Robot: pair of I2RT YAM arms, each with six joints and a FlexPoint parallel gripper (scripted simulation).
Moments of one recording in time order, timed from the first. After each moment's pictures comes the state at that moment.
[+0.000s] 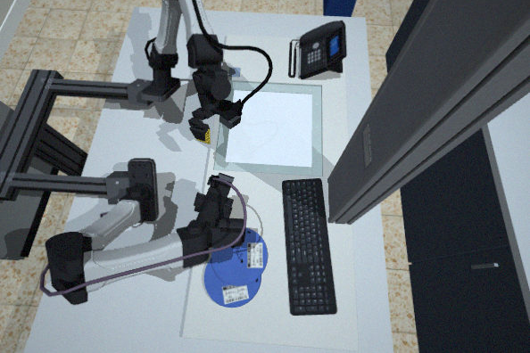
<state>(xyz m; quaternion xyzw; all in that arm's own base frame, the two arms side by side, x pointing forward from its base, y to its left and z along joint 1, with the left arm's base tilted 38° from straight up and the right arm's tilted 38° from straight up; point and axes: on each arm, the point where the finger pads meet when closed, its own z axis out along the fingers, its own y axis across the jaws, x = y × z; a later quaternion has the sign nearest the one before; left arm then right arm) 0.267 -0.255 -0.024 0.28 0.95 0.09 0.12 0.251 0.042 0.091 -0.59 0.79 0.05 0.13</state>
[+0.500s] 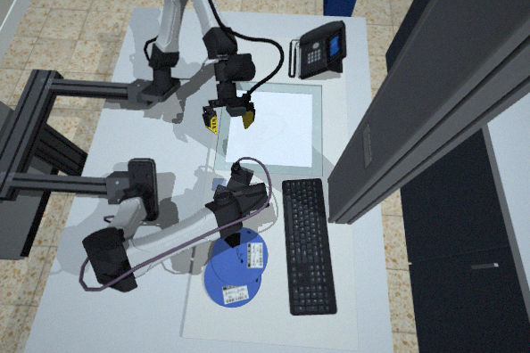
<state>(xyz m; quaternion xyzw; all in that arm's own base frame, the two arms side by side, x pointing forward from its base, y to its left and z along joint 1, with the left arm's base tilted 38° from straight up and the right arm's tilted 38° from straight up) 0.301 -0.244 -0.007 0.48 0.86 -0.03 0.15 0.294 0.002 0.083 -0.57 0.80 -0.17 -0.08</state>
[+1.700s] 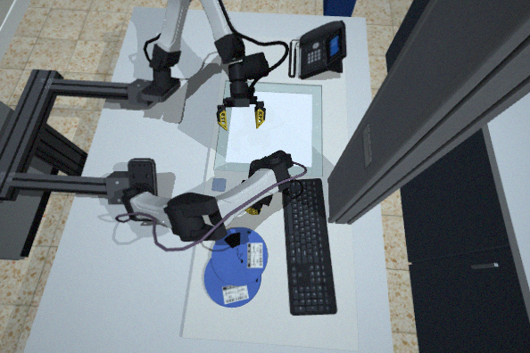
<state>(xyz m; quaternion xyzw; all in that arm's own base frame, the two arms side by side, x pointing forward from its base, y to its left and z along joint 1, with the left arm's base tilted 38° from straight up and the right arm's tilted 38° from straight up) 0.330 -0.210 -0.011 0.58 0.77 -0.12 0.24 0.348 -0.044 0.059 -0.47 0.70 -0.41 -0.34</state>
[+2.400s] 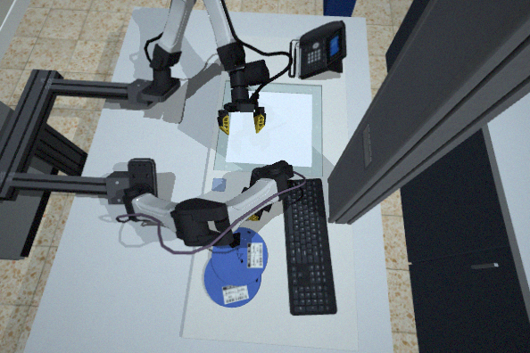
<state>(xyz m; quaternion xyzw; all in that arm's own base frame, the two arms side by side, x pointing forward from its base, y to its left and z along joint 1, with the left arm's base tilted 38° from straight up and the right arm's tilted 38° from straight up) 0.332 -0.189 -0.036 0.53 0.80 -0.14 0.24 0.351 -0.079 0.030 -0.46 0.70 -0.42 -0.35</state>
